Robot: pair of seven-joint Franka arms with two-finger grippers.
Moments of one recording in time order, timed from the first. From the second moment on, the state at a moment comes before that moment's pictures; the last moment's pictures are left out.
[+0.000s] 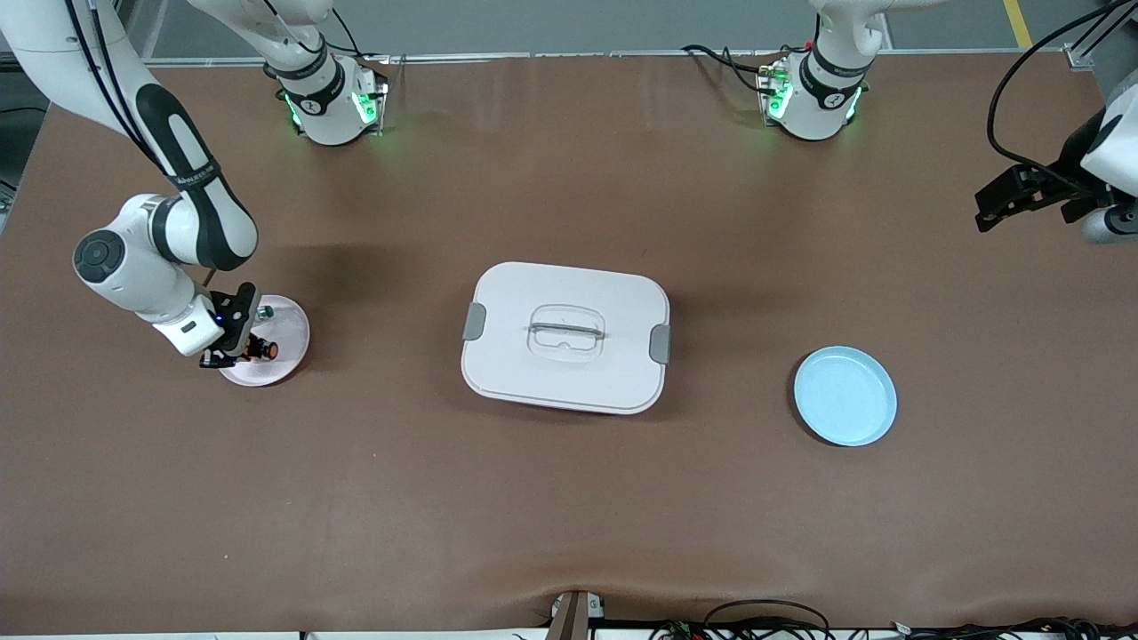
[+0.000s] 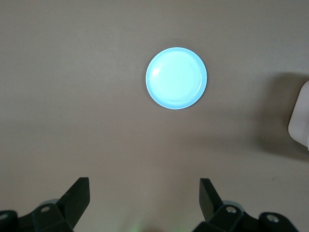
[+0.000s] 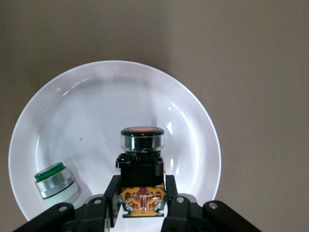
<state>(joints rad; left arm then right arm) 0.05 -0.04 -0.12 -1.58 0.07 1.52 -0.13 -0.17 0.37 0.01 -2.27 0.00 2.69 -1.64</state>
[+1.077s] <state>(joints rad) 0.04 -0.04 -0.15 -1.60 0.07 1.56 -0.13 -0.17 0.38 0.02 -2.09 0.01 2.33 -1.46</state>
